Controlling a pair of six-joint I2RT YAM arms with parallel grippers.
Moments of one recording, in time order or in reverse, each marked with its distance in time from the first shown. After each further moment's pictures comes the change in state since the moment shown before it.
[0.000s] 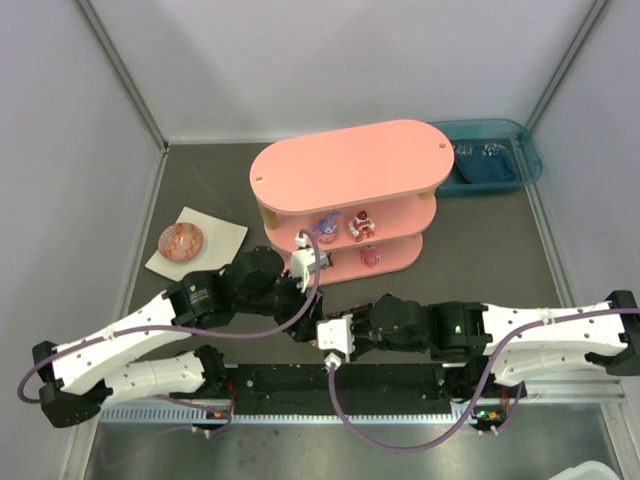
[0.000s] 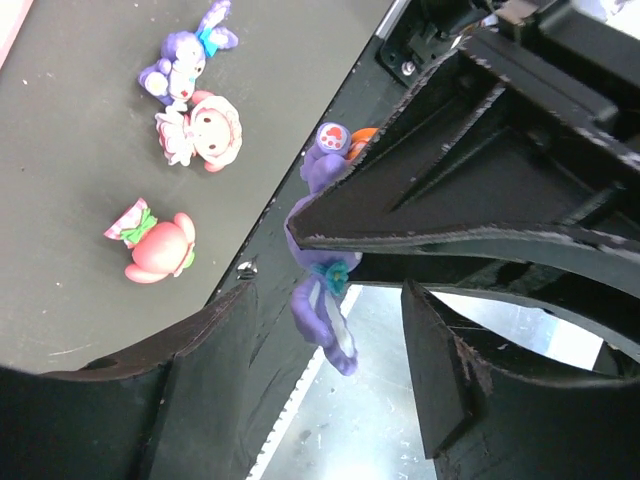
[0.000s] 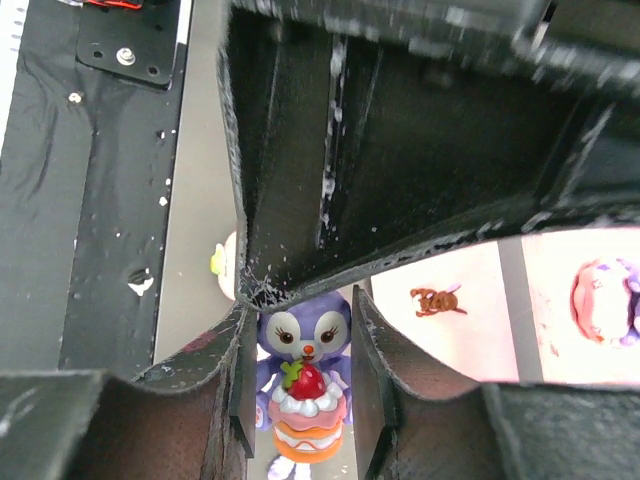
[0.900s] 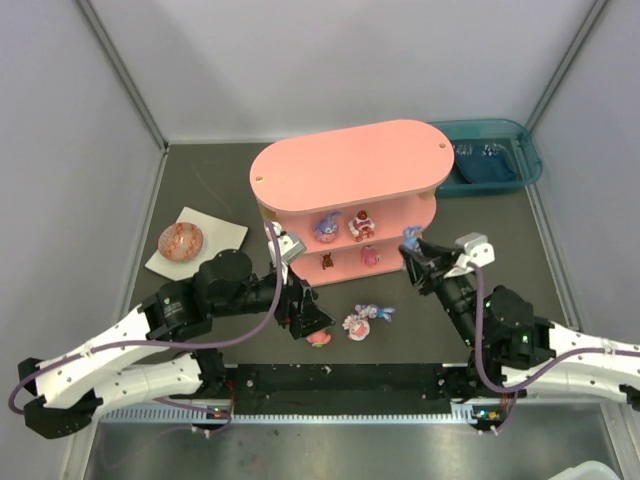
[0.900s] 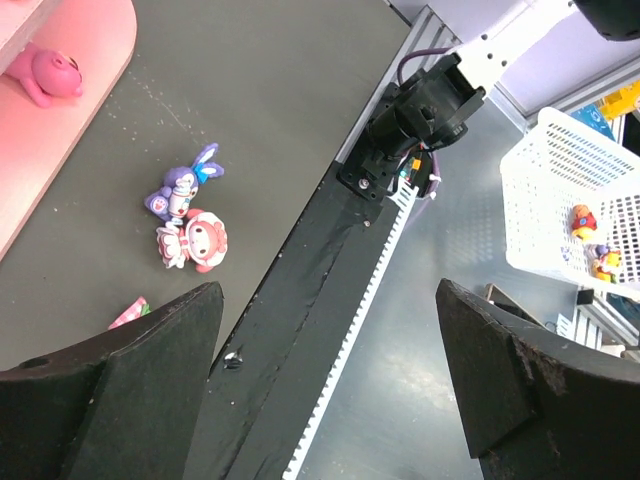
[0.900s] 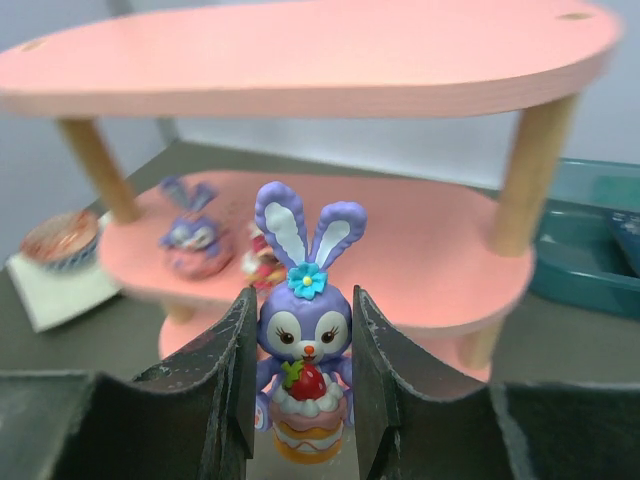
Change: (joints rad) left arm -0.001 -0.146 -0.029 0.204 -0.061 -0.046; right arm -0.126 -0.523 -0.311 0.476 0.711 0.423
